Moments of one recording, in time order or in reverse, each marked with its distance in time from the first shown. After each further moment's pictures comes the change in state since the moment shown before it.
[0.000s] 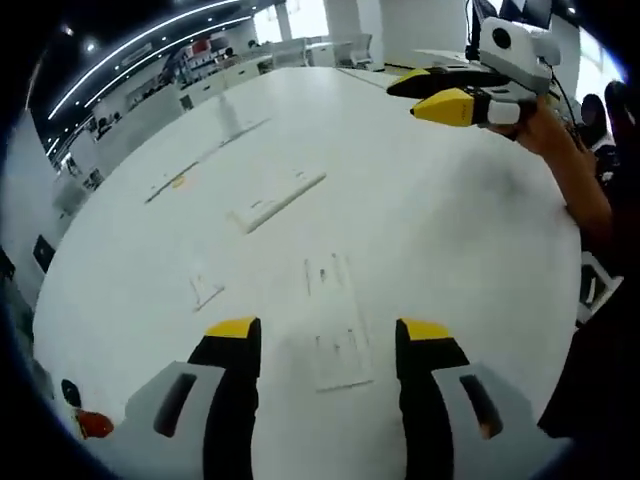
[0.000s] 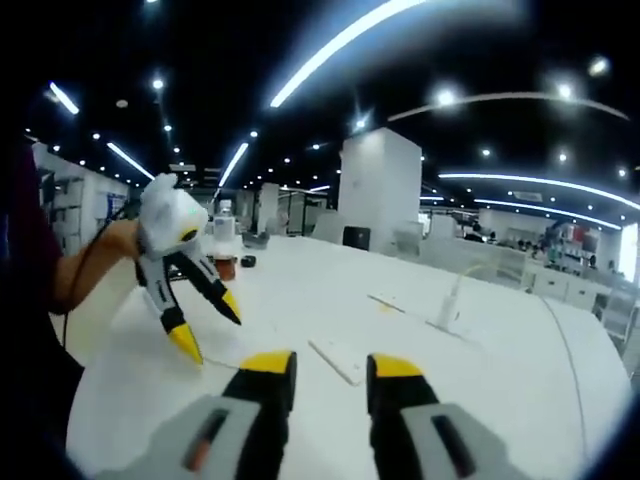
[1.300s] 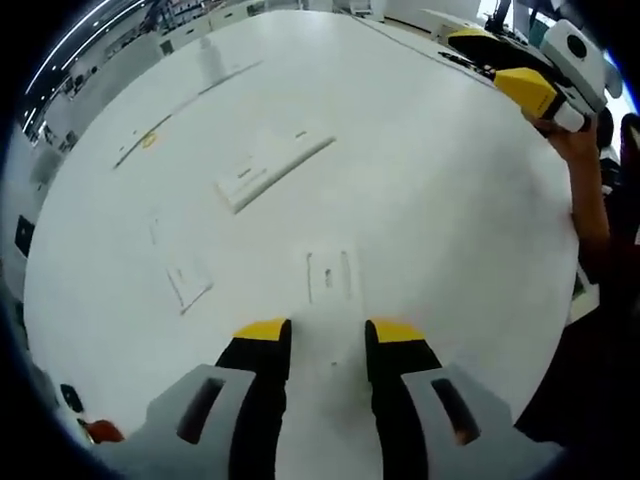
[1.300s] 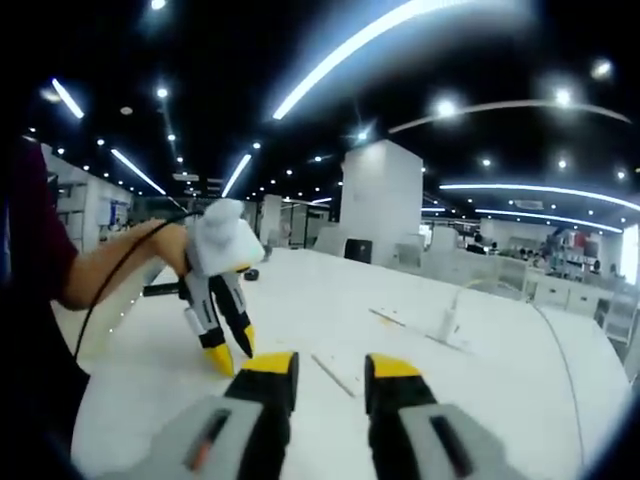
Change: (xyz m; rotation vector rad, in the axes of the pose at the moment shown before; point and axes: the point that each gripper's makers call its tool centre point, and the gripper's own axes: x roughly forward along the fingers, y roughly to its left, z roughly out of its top) left arm 0.026 -0.004 -0.008 -0.039 0.247 -0.088; right arm -0.014 0.003 0.011 -0.001 -0.058 0.012
